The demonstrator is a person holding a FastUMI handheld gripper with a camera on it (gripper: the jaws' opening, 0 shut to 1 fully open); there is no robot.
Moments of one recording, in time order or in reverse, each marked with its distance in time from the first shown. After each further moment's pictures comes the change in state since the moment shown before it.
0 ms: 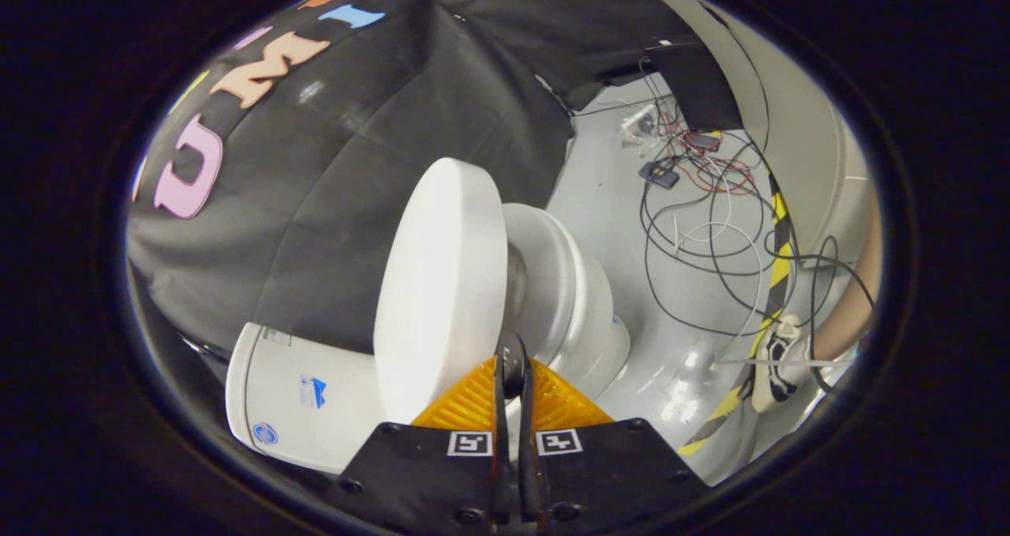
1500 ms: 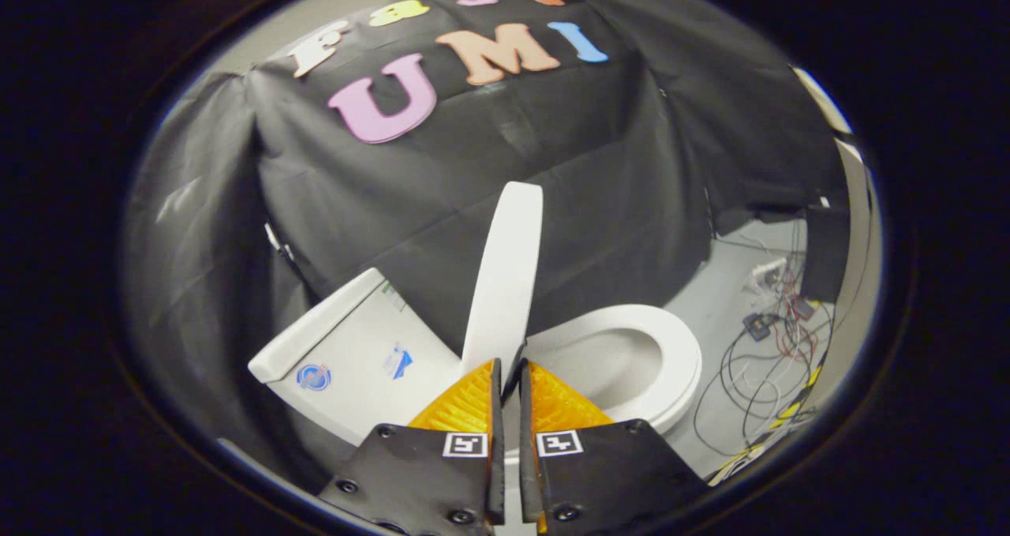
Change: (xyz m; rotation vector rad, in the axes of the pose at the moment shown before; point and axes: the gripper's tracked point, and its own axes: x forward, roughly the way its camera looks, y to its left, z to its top) arm -0.086 0.168 0.002 -0.596 -0.251 0.351
